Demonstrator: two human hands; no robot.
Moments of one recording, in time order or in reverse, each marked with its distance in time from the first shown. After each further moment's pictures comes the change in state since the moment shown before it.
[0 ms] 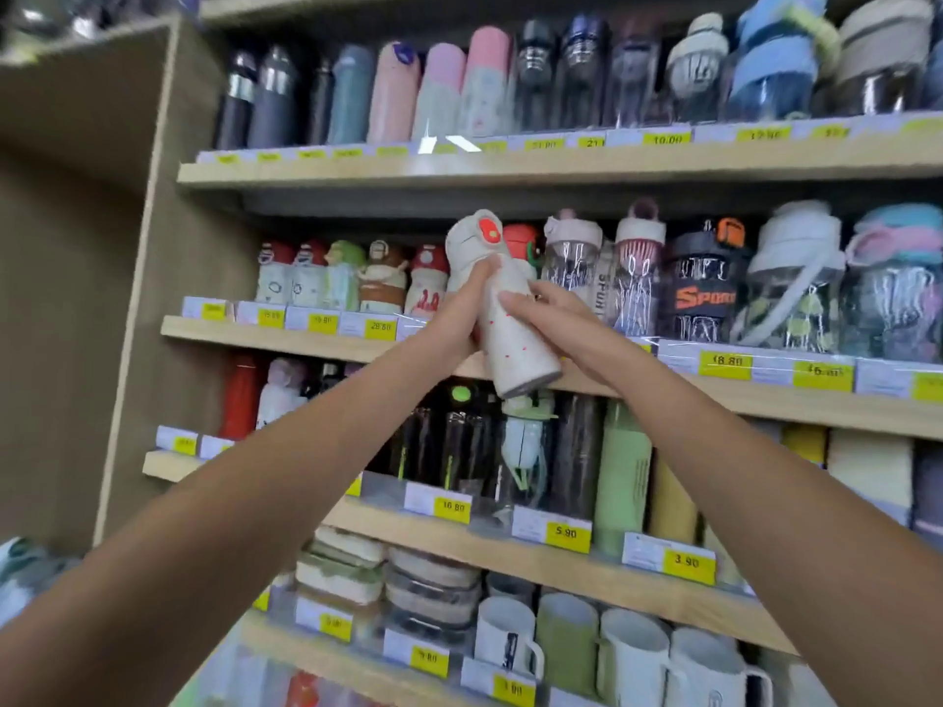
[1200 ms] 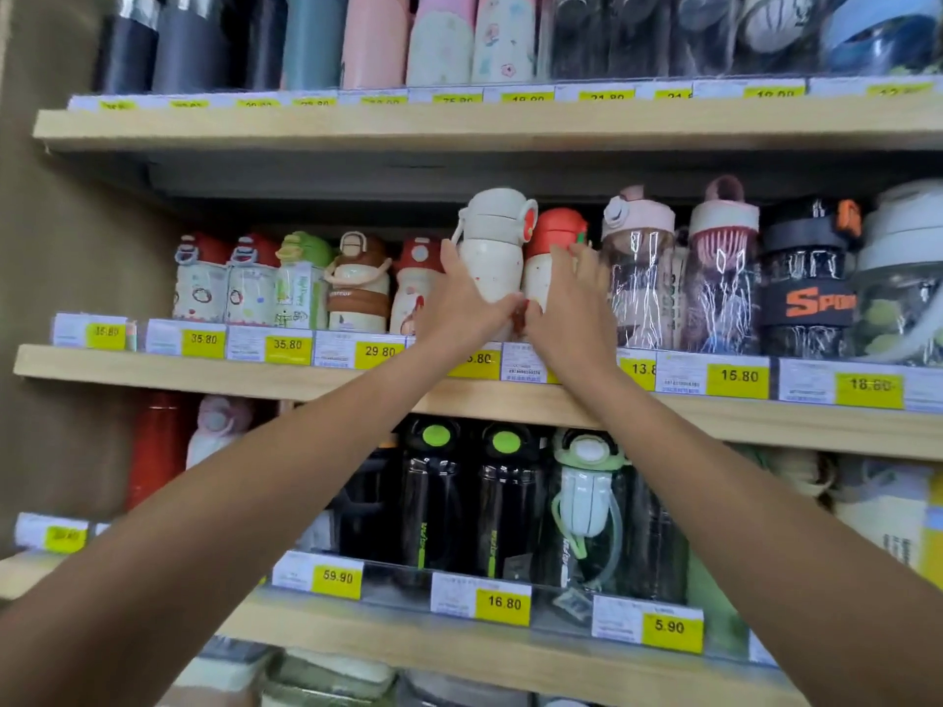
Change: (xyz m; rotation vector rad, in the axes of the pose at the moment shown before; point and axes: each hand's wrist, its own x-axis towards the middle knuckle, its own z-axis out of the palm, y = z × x) left_hand 0.150 -0.026 -0.072 0.938 0.180 0.370; right_hand 0.127 0.058 0.053 -1.034 0.658 -0.169
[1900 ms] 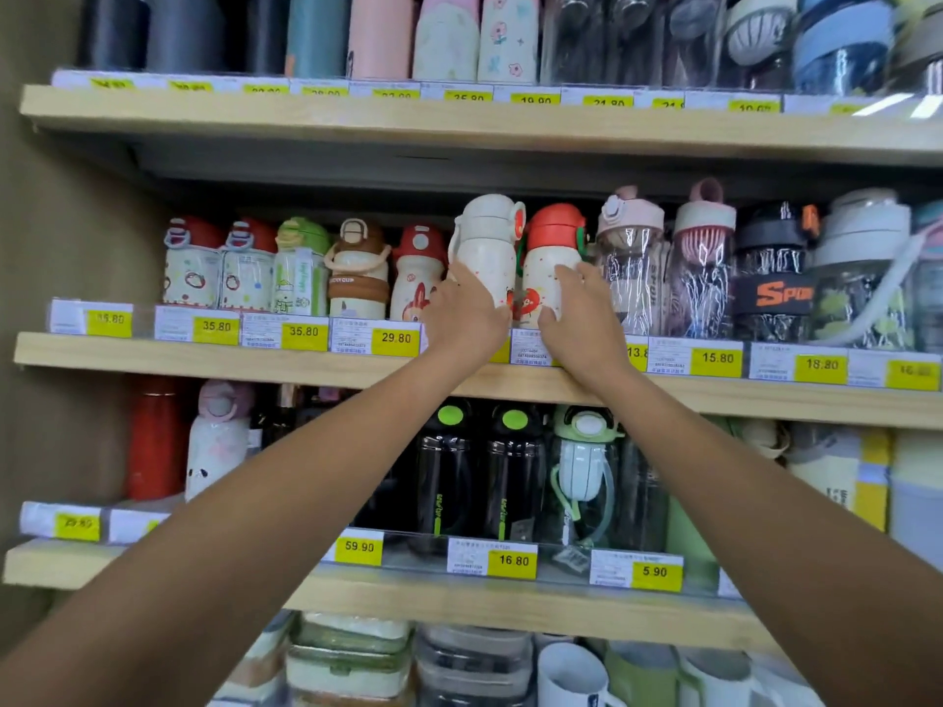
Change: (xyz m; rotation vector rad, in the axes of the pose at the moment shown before) left_hand -0.028 0.001 -0.017 0.246 -0.074 -0.019; right_hand -0.018 -0.003 -0.012 0.023 -0.158 0.058
